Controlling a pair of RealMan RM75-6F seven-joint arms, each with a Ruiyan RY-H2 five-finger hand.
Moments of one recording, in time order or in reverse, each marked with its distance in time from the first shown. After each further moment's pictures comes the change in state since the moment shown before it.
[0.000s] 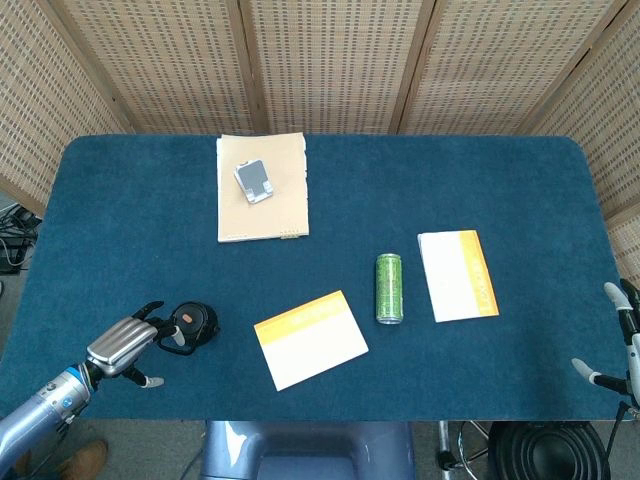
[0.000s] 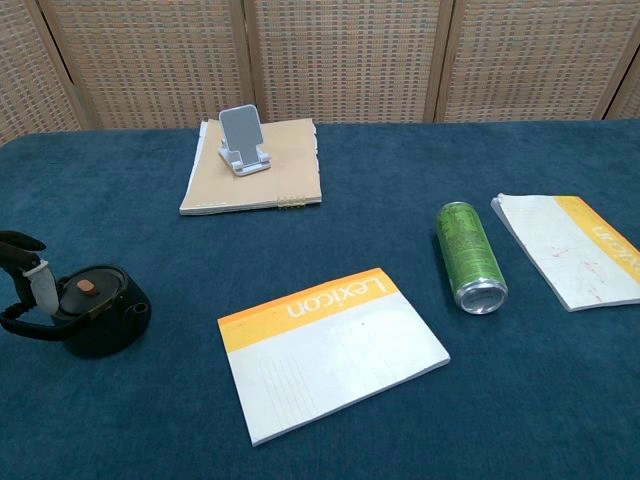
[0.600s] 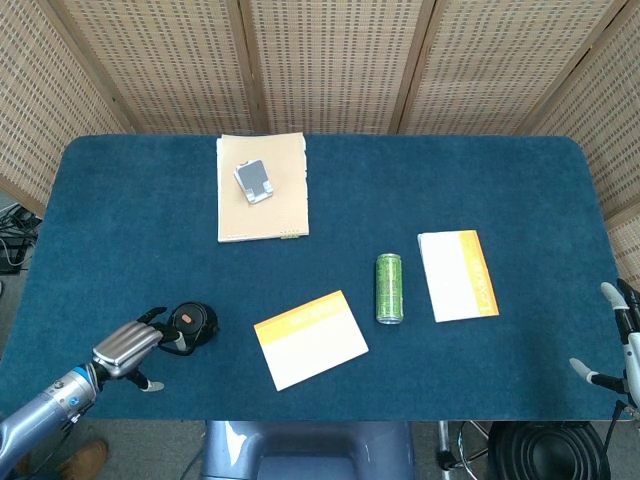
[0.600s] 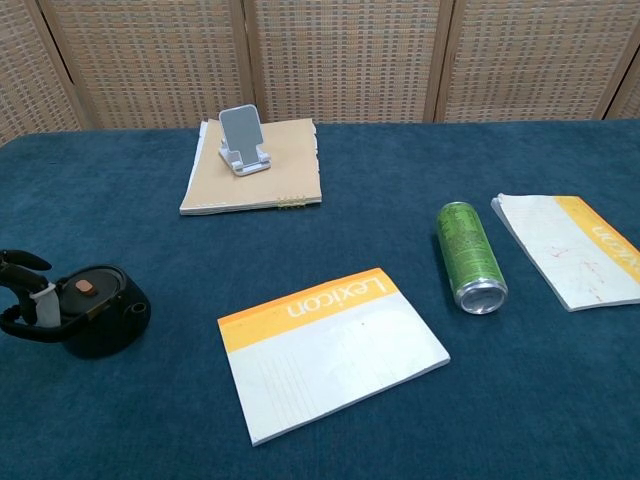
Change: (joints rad) left arm -0.030 -0.005 0.007 -0.014 -0.041 -0.086 0.050; right arm 0.005 -0.006 0.000 0.000 0.005 -0.009 -0.011
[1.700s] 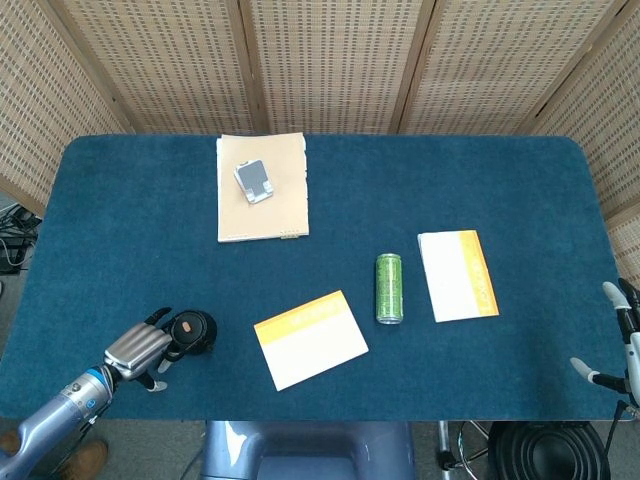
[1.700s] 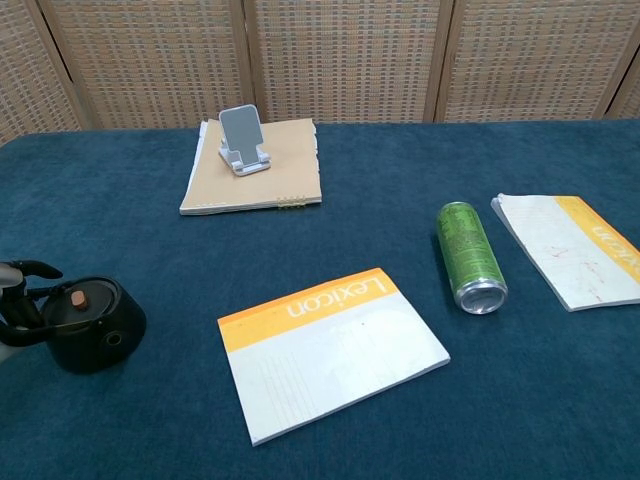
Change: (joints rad) left arm 0.012 -0.068 -0.023 -0.011 -0.127 -0.025 0.274; right arm -0.001 0.004 0.000 0.001 -0.001 0.003 0.014
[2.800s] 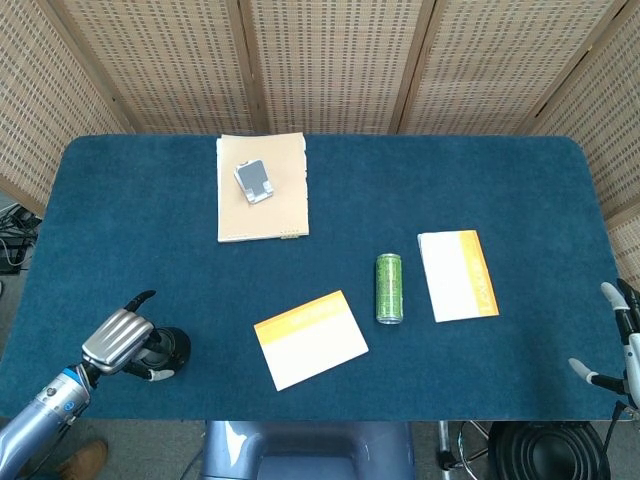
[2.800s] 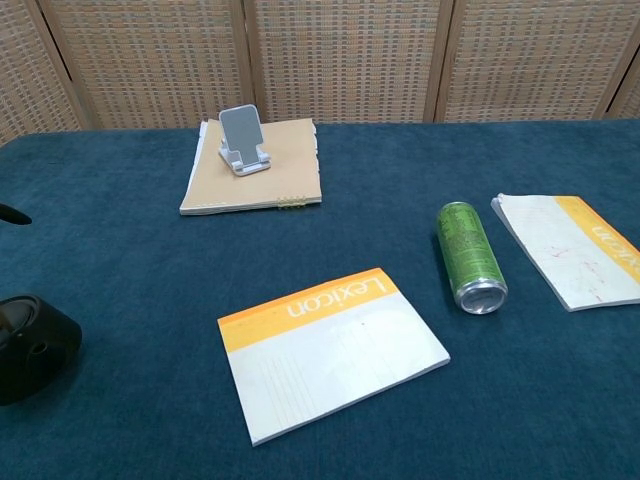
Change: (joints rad) left arm 0.086 0.009 -0.013 0.060 0.126 0.247 -0.071; right arm -0.002 0.000 -0.002 -0.006 -0.008 0.007 -0.003
